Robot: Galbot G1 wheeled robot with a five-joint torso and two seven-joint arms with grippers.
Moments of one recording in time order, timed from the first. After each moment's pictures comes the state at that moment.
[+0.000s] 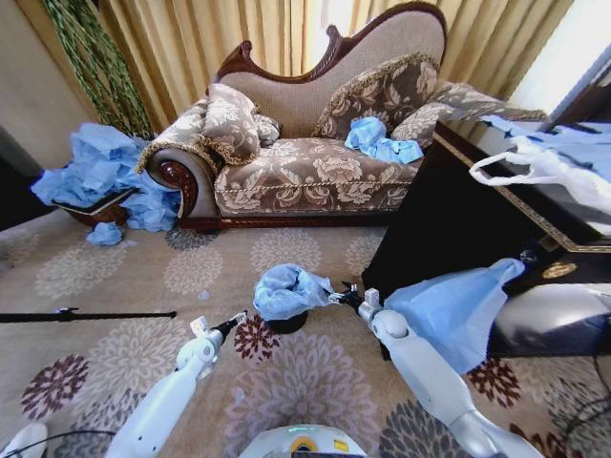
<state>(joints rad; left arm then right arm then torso) 1.11 -1.04 -0.31 -1.46 -1.20 0.27 -0.22 -0.78 1.17 0.06 1.25 0.62 -0.18 -0.29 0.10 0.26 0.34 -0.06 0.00</state>
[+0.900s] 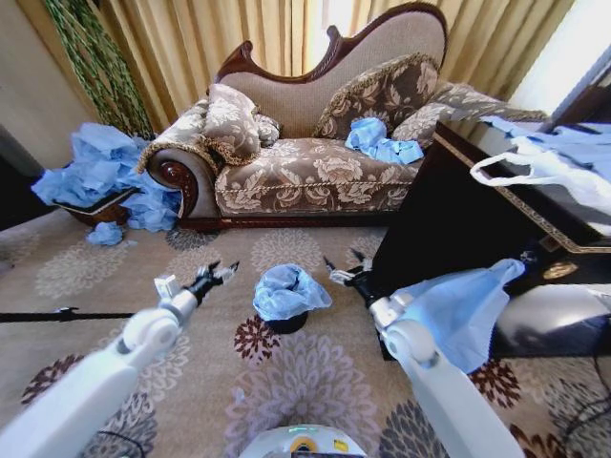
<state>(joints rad) 1.15 -0.50 -0.39 -2.02 -1.02 0.17 -0.11 -1.18 1.11 0.34 2.02 0.41 0.01 -0.04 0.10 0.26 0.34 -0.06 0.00</state>
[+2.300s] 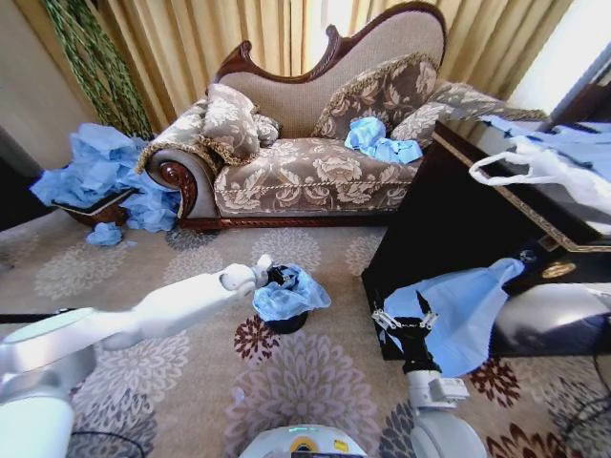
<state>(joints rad) 0.06 -0.87 0.90 -1.36 -0.82 0.40 0.09 -1.69 1.30 0.44 2.28 0.08 0.11 0.24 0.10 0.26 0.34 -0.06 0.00</state>
